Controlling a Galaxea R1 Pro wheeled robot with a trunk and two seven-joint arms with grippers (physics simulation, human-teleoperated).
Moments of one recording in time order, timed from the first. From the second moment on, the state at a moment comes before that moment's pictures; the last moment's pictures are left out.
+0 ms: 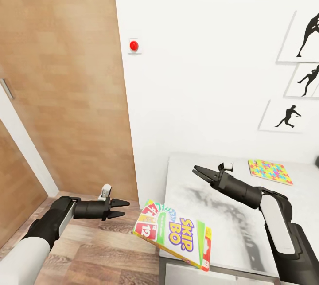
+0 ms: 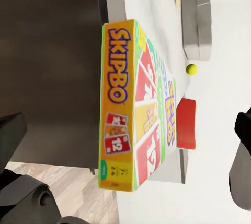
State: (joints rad) left arm -0.67 0.20 0.02 -0.69 0.07 1.03 -1.35; right arm -0.40 -0.10 -0.16 -1.58 -0.80 1.04 0.83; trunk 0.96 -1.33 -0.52
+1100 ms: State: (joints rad) left arm -0.67 0.20 0.02 -0.69 0.07 1.03 -1.35; right arm -0.36 -0.10 -0.16 -1.59 -0.94 1.04 0.84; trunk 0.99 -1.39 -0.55
